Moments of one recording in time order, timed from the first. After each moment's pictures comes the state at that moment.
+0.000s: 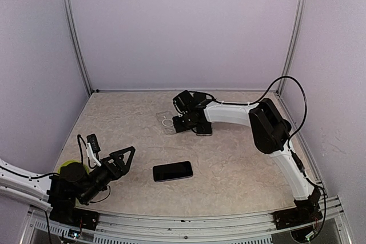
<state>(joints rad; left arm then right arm) -1.31 0.77 0.10 0.60 -0.78 -0.87 0.80 2.50 2.06 -0.44 0.15 0.34</state>
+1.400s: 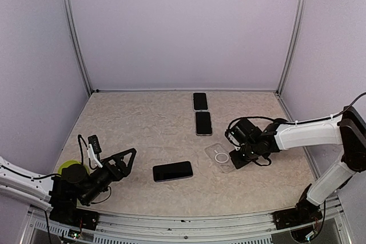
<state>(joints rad) -1.32 0.81 0.08 0.67 -0.79 -0.82 0.80 1.52 0.81 -0.42 0.22 0.27</state>
